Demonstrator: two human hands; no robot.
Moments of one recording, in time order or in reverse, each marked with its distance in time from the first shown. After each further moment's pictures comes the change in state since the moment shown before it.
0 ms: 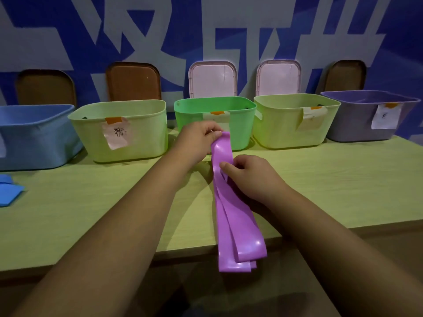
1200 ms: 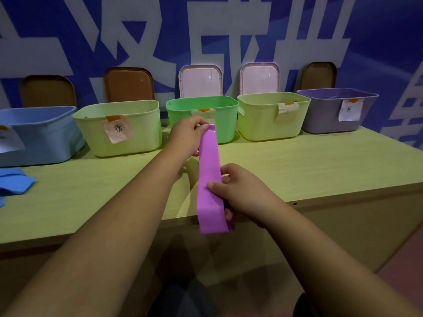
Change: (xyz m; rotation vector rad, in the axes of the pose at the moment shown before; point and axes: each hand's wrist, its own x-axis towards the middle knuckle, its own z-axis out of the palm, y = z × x) left_hand -0.029 0.023 0.002 -0.039 0.094 -0.078; right_hand -0.105 -0.019 -0.012 0.361 -0.223 0.113
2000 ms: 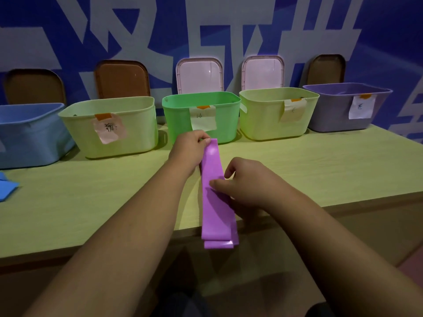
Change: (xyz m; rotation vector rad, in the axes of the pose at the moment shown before) left_hand 0.019 -0.045 0.042 0.135 0.000 -0.066; right_hand 0.038 -0.011 -0.024 -0.614 0.076 0.047
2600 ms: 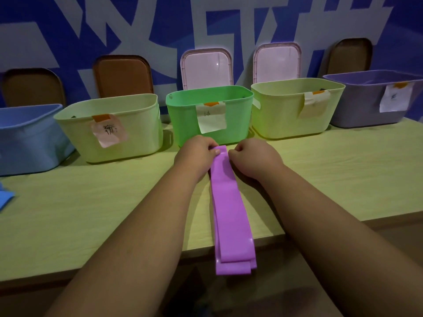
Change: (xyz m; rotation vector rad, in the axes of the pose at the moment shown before) left_hand 0.015 -0.014 0.005 0.253 -0.117 0.043; right_hand 0.126 0.022 0.021 -0.010 0.223 0.061
